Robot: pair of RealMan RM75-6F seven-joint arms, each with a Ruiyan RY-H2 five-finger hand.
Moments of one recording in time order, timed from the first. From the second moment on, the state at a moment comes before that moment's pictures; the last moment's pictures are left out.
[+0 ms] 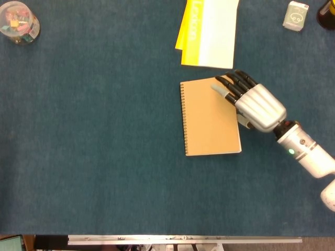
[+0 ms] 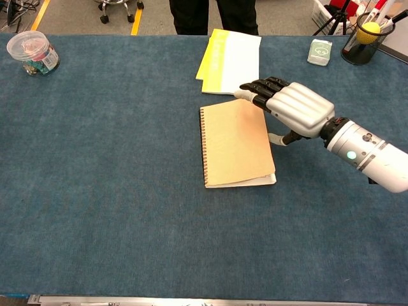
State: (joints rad) left arm -0.01 -1.06 -0.02 -1.66 1.48 1.51 -0.04; right arm 0.62 -1.67 0.00 -1.09 -1.68 1.13 -0.09
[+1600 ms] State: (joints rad) left arm 0.01 -1.02 0.00 -1.70 1.50 1.52 -0.07; right arm 0.72 -1.64 0.01 -1.10 -1.78 1.26 -0.05
